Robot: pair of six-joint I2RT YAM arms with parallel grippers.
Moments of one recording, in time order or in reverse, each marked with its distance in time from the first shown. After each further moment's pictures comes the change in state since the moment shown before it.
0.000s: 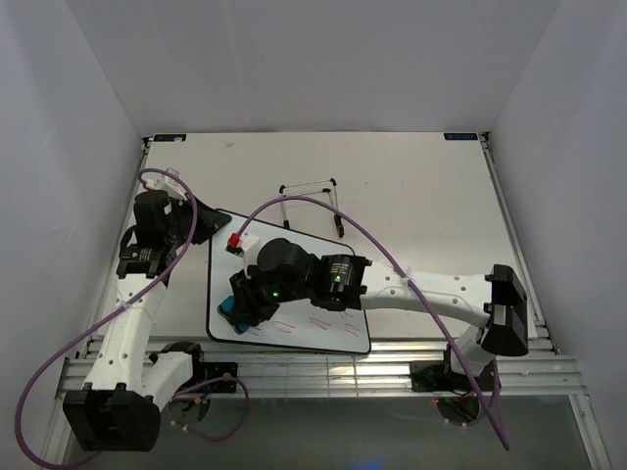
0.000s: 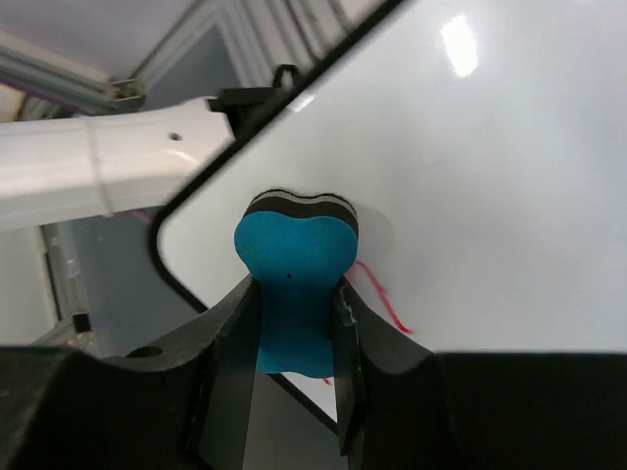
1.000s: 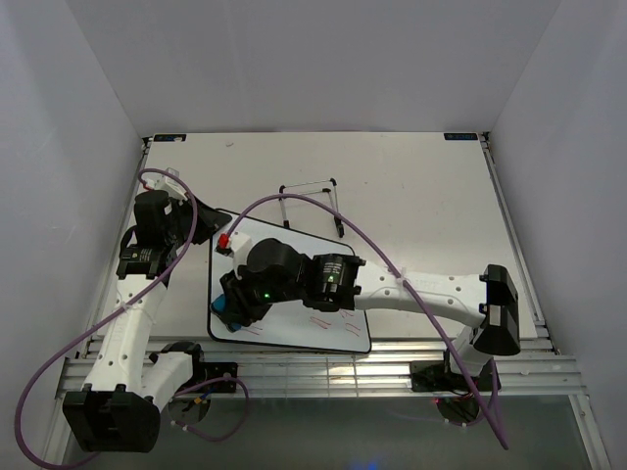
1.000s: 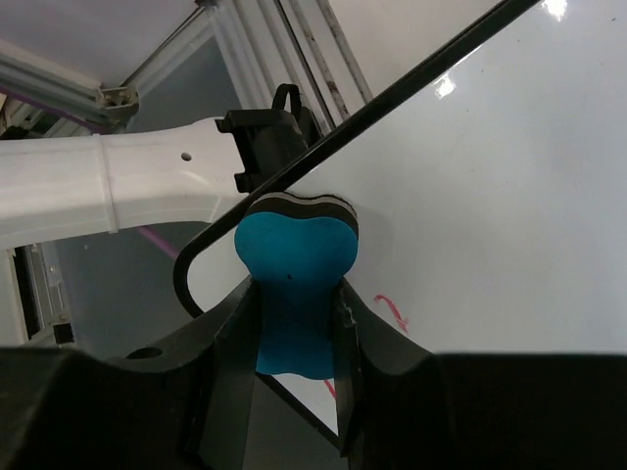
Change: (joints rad) left arm -0.001 -0.003 0.000 0.006 -0.002 -0.005; right arm 0.019 0.025 0.077 -0.069 0.086 -0.037
